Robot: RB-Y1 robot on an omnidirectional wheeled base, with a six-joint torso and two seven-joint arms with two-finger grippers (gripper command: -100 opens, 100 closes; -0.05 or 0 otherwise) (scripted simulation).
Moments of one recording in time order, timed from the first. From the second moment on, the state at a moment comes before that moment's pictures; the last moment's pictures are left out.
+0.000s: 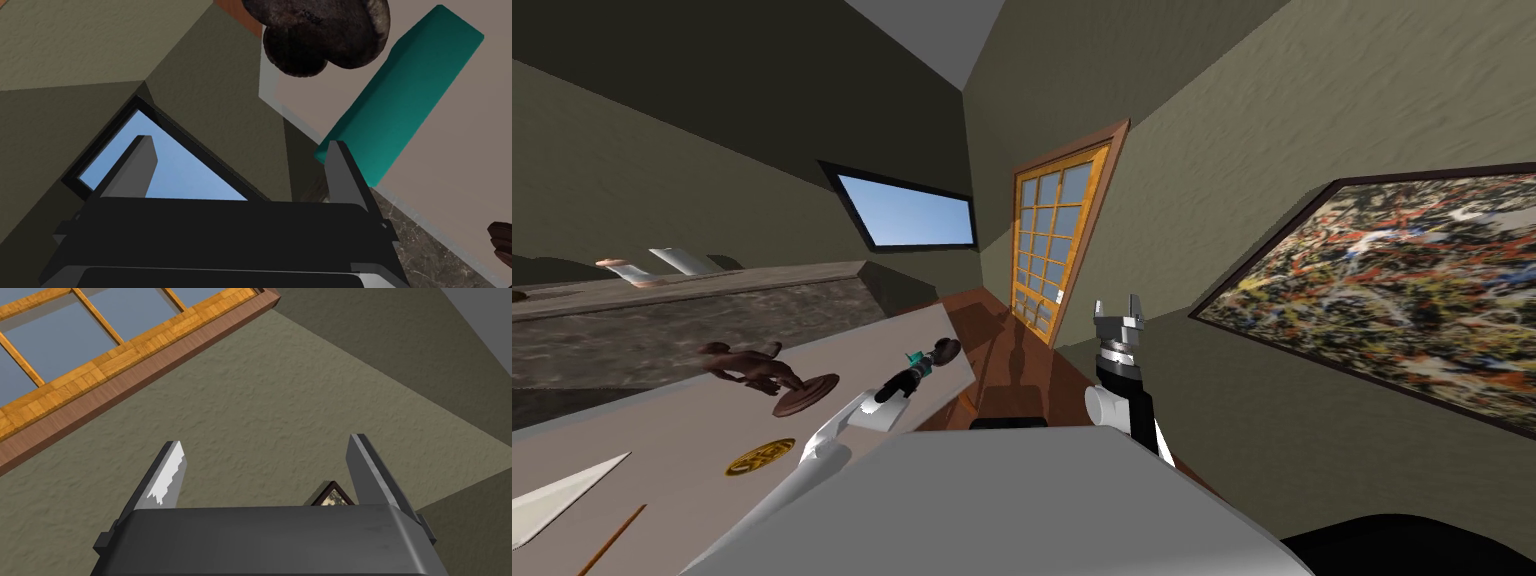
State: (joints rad) left arm 0.21 0.52 -0.09 -1.46 0.05 0.27 -0.22; right arm 0.46 0.04 -0.01 -2.31 -0.09 -0.46 -0.16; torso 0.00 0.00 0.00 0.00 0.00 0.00
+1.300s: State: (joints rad) left arm 0.10 0.65 -0.13 -1.20 0.02 0.49 -0.28; right arm 0.46 0.04 -0.01 -2.31 -0.09 -0.46 -0.16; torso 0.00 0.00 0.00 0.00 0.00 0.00
